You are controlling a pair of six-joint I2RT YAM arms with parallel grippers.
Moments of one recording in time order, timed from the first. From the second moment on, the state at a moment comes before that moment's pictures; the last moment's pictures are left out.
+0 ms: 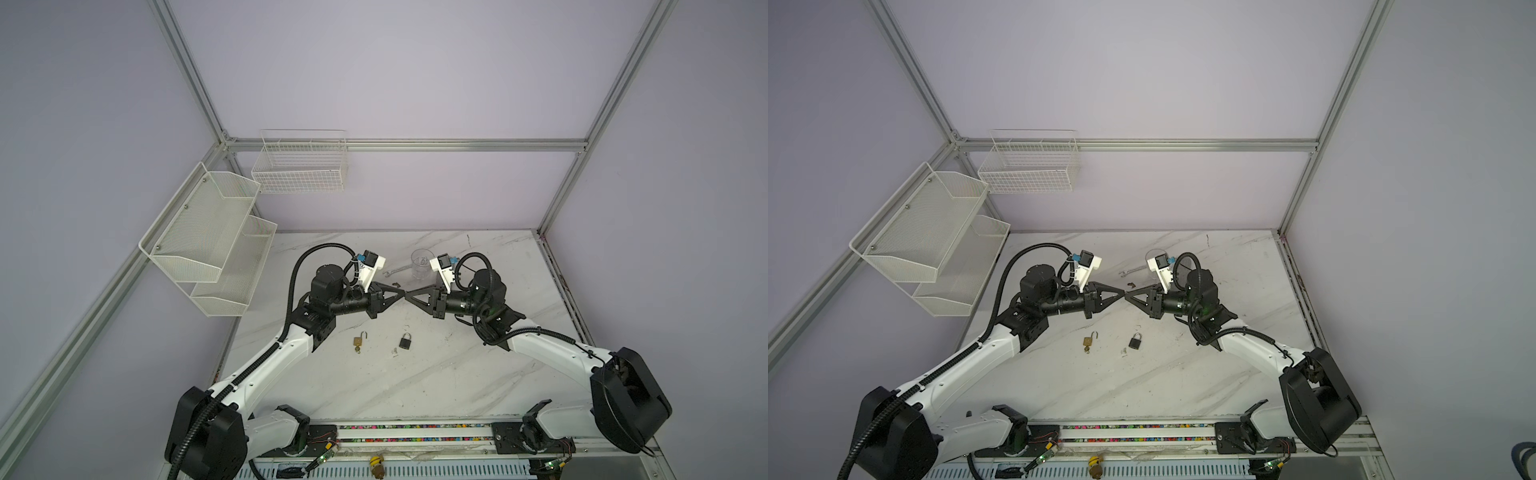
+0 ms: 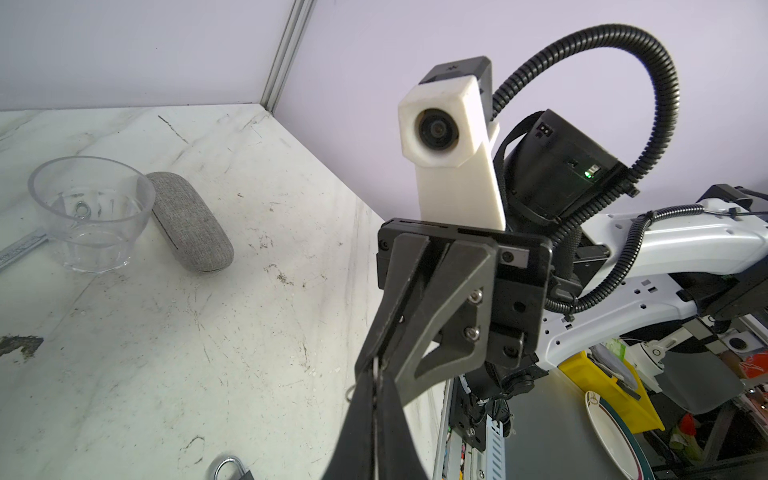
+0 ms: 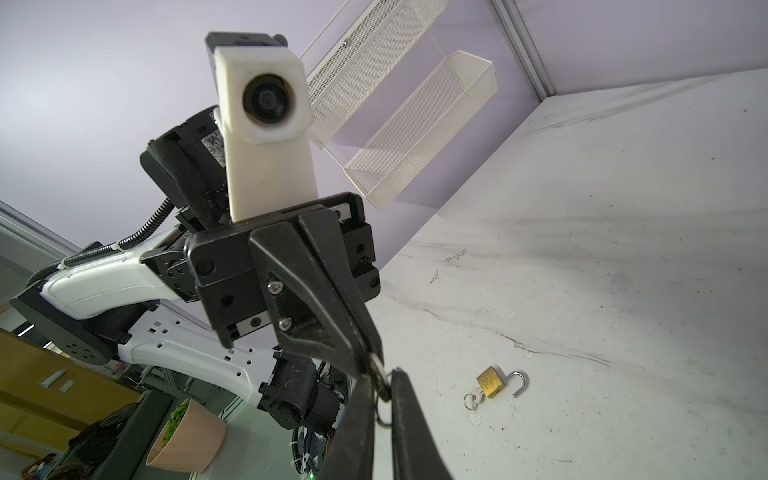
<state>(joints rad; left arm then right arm) -0.43 1.20 0.85 0.11 0.79 -0.41 0.59 1.38 0.78 0.53 -0.81 0.67</state>
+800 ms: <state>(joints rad) -0.43 1.21 0.87 0.13 0.77 -0.46 0.59 1.39 0.78 0.57 -0.78 0.77</state>
